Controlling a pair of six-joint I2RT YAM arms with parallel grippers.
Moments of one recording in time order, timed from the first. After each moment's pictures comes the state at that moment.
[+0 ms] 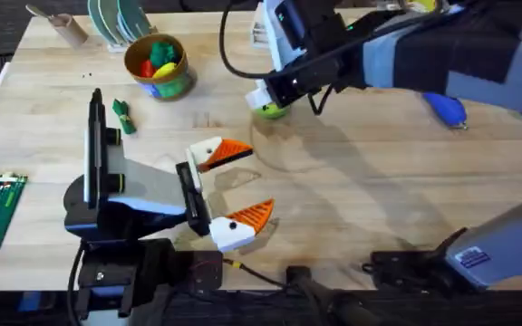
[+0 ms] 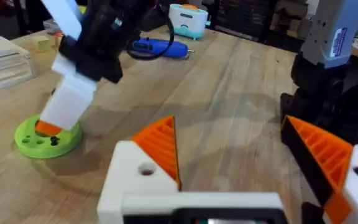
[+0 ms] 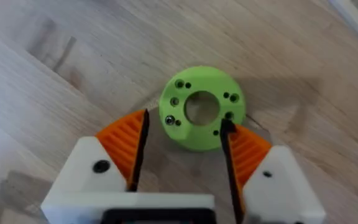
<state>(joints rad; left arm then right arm) 0.08 0.04 0.01 -0.13 1.29 -0.01 0.62 1.80 1.25 -0.40 -0.05 0.04</state>
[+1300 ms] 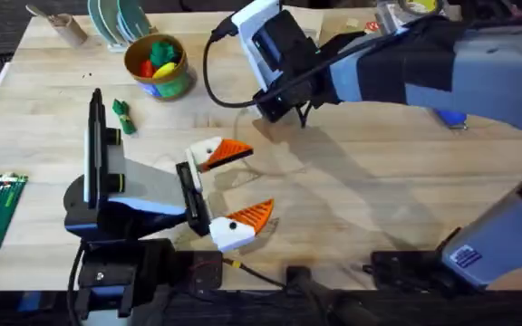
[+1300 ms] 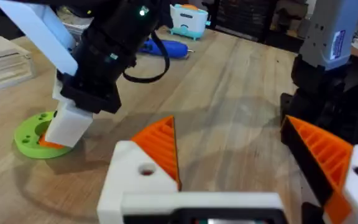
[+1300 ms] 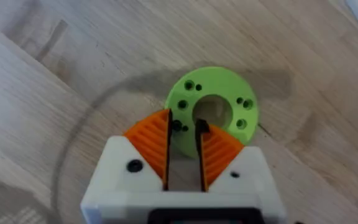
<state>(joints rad) 0.08 0.04 0.01 -0.13 1.29 -0.01 0.69 1.89 1.26 -0.37 0.06 0.00</state>
